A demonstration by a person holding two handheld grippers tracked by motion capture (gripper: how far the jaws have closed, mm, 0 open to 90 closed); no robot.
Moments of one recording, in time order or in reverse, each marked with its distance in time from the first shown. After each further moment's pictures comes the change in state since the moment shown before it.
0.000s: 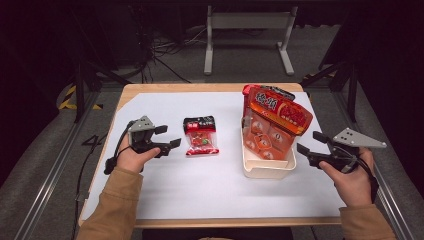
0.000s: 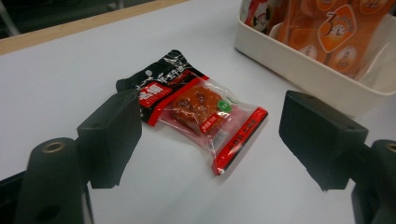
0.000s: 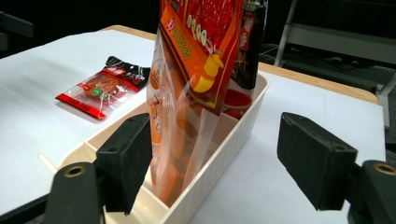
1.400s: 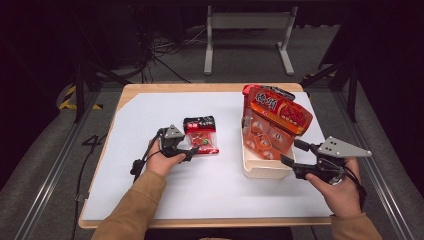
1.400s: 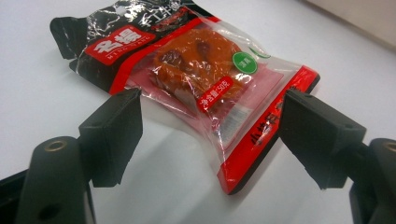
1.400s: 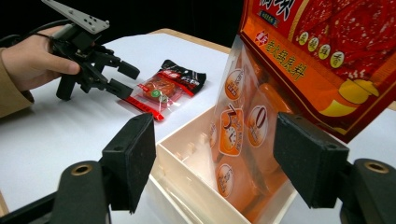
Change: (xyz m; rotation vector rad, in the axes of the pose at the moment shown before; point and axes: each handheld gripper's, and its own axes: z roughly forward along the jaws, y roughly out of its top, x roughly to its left) left arm -0.013 -0.028 0.081 0.154 0.063 0.007; right arm 0.047 0.006 0.004 -0.018 0.144 -0.060
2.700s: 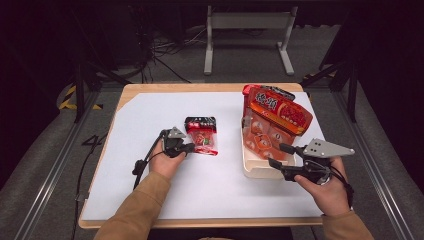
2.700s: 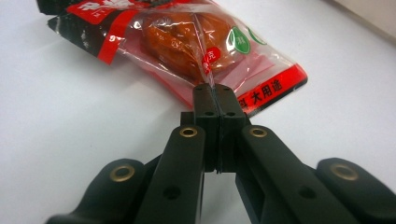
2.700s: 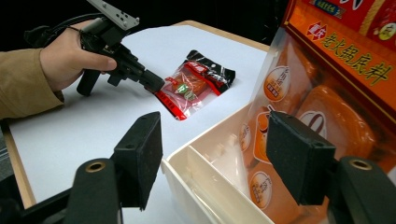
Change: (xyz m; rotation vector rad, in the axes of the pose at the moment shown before) left arm -0.008 0.001 0.001 0.058 -0.015 -0.047; right arm 0.016 0.002 0.021 0.034 0.093 -0.015
